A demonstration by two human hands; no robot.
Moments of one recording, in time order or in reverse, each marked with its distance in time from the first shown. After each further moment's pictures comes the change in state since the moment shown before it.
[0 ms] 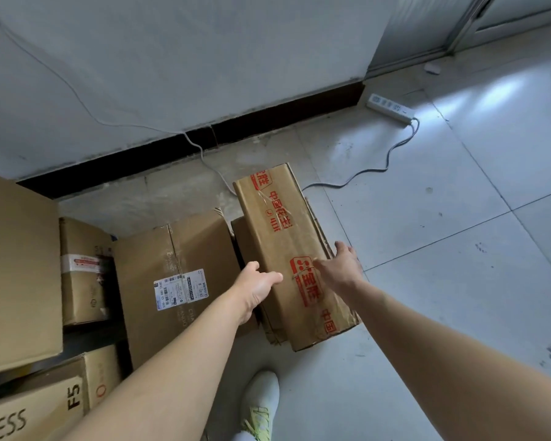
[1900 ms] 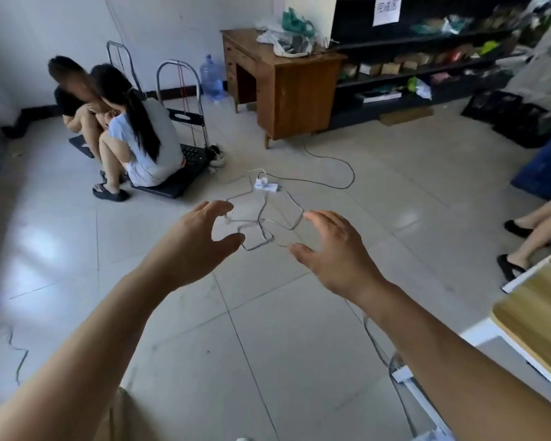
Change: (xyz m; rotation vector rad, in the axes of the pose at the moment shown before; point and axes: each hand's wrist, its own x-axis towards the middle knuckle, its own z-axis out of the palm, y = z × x) left_hand -0.823 -0.118 0.149 1.419 -0.982 1.805; right_hand -0.944 0.231 -0.144 0.227 1.228 0.471
